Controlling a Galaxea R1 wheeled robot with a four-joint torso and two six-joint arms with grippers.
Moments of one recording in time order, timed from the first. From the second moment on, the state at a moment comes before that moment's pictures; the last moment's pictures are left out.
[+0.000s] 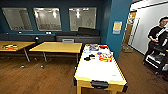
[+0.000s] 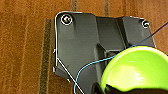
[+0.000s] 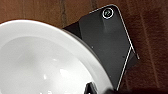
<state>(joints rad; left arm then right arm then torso) 1.60 2.83 -2.61 0.56 -0.23 -0.57 -1.60 2.69 -2.24 0.11 0.22 0.03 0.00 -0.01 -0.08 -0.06</state>
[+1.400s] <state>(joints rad) 1.59 2.87 -2.69 0.56 -0.23 -0.57 -1.61 2.72 -2.30 0.11 0.21 0.03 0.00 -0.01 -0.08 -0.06</state>
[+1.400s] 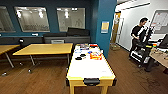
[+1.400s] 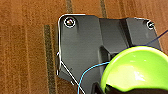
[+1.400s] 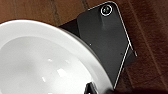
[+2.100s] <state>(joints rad) 1.60 2.89 -2.75 0.50 -0.20 -0.58 -1.61 2.84 -2.55 0.09 0.18 0.03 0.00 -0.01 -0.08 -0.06</state>
